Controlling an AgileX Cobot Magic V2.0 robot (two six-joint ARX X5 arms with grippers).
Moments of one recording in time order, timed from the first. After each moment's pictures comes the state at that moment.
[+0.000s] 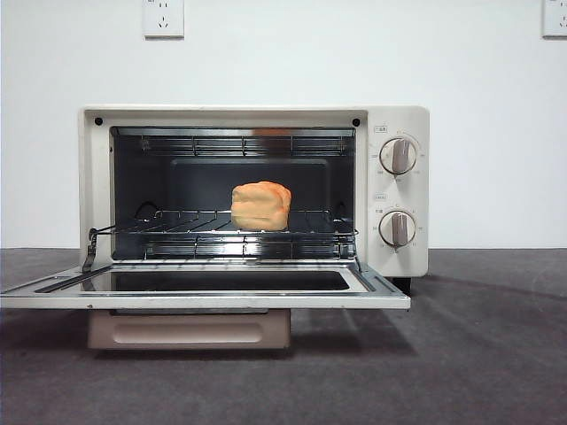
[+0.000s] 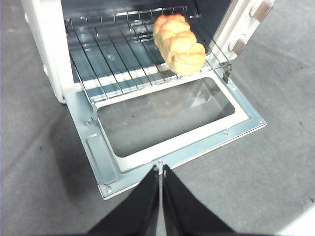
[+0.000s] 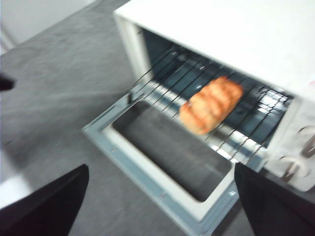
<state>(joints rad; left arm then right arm) -0.40 0.56 0.81 -0.84 0.19 -0.12 0.83 0.95 1.06 -0.63 -0.05 0.17</state>
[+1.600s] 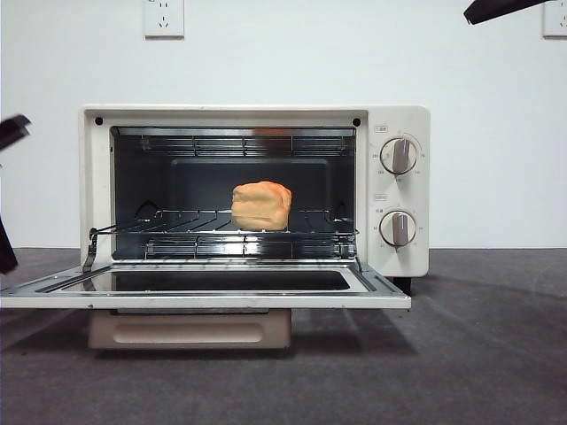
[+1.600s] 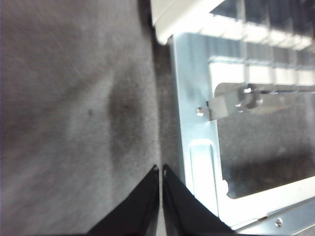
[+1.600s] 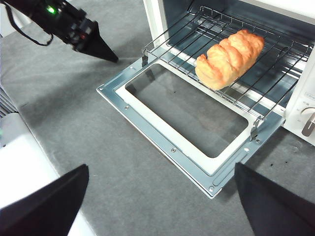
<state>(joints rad) 0.02 1.32 0.72 -0.44 0.46 -0.11 0.83 0.71 0.82 -0.62 -0.11 0.17</state>
